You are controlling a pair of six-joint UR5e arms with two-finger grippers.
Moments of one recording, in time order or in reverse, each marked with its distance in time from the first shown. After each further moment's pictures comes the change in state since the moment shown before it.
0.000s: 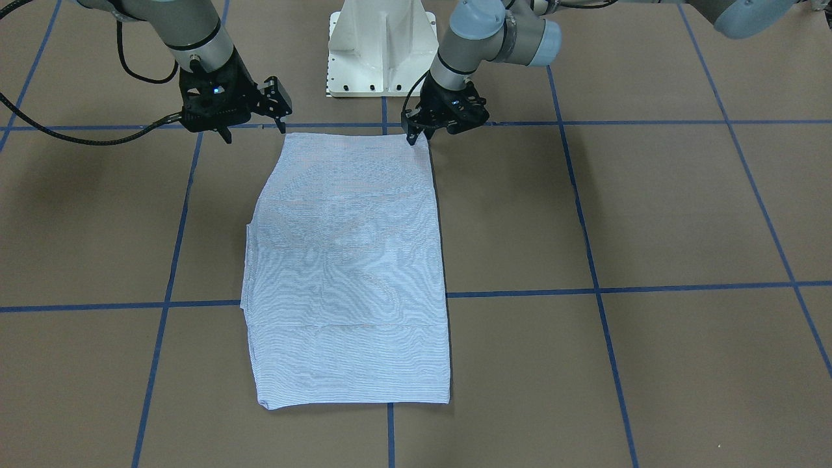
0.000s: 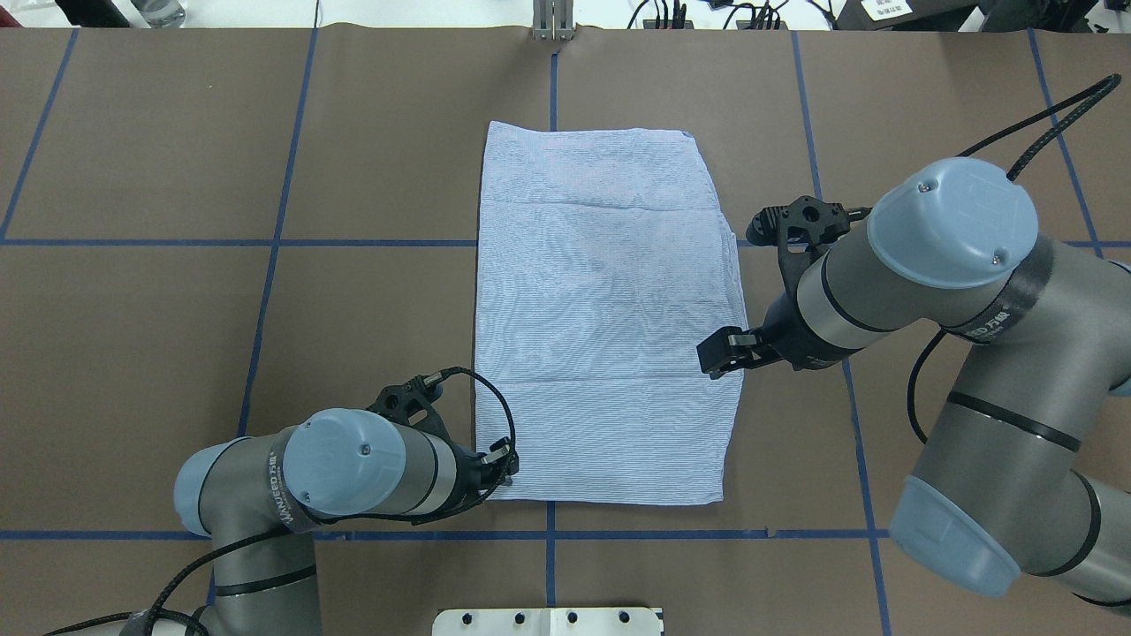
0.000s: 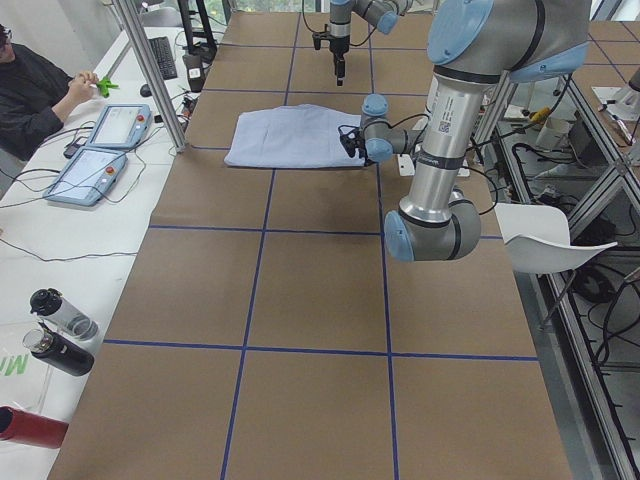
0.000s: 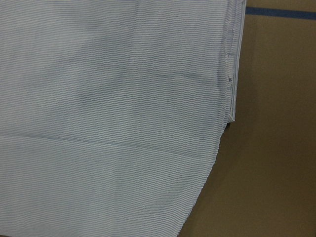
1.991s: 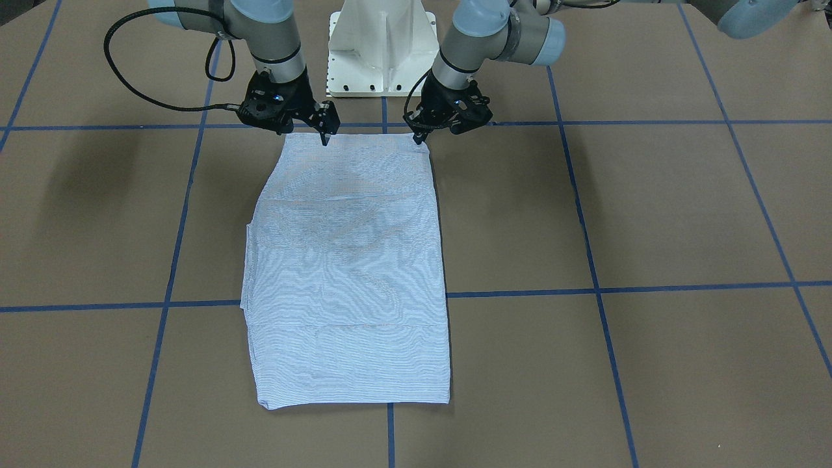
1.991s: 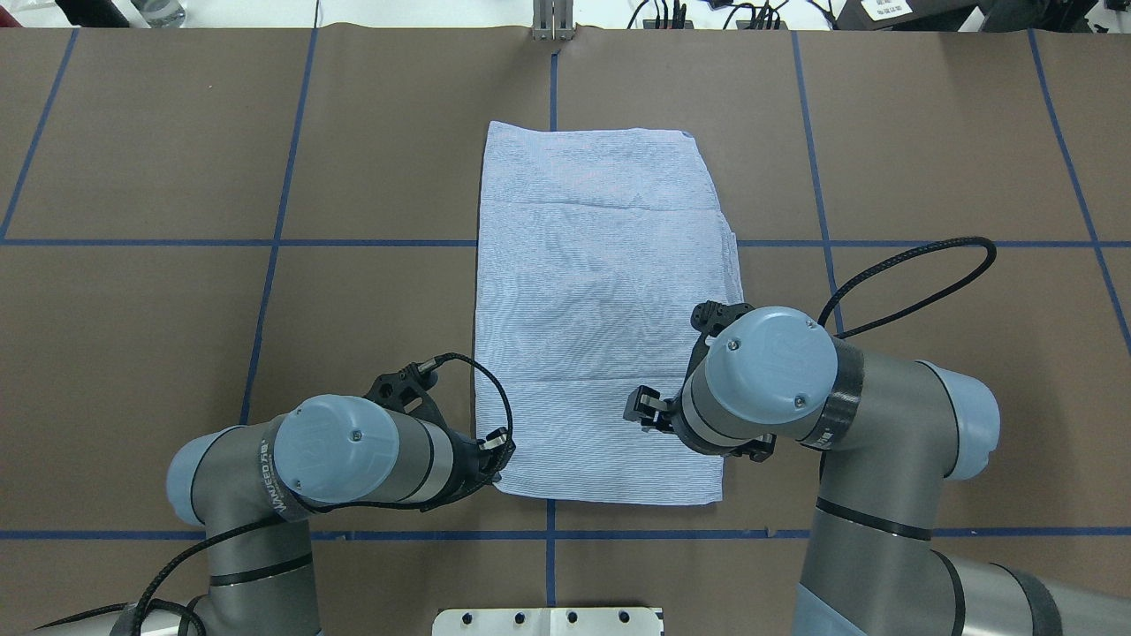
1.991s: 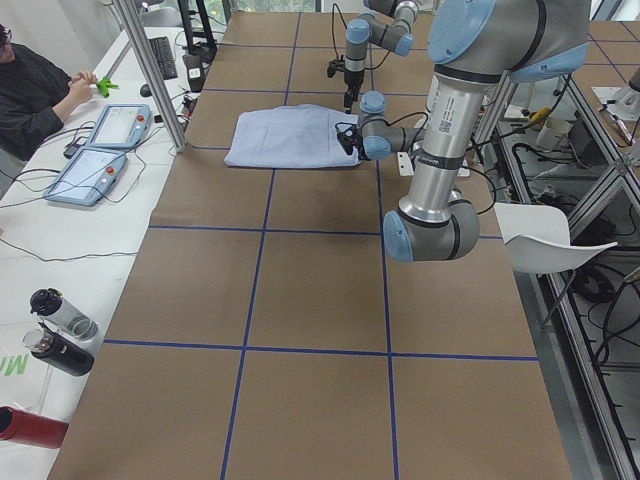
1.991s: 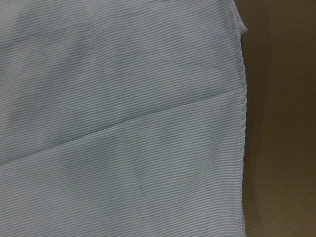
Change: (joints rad) left arm -0.020 -0.001 -0.016 0.001 -0.004 -0.022; right arm -0.233 0.085 -0.133 0.001 -0.200 0.613
